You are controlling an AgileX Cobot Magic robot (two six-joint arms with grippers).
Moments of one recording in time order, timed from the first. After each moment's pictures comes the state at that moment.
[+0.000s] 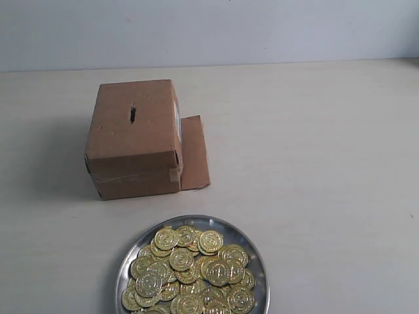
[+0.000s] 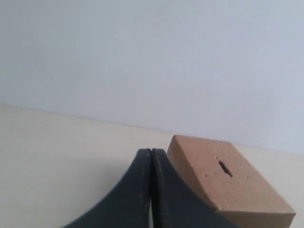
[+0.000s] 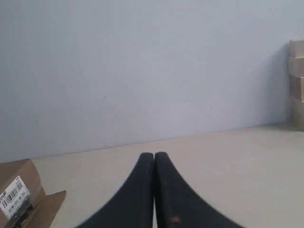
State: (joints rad) left arm -0.13 0.01 0.00 0.25 0.07 -0.47; right arm -0.04 0.00 0.00 0.34 0.06 -0.16
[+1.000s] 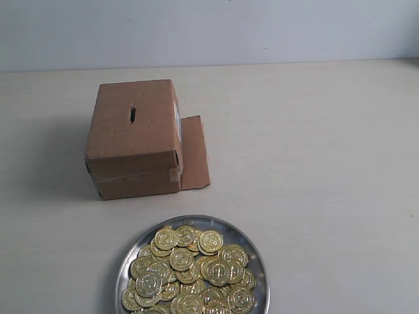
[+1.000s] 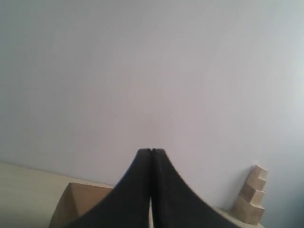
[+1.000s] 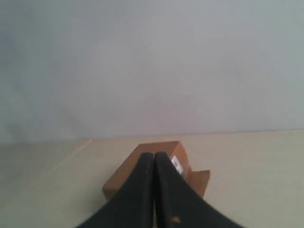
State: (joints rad) left arm -0.13 0.01 -0.03 0.92 -0.23 -1.39; right arm -0.04 0.04 -0.34 0.96 0.58 -0.52
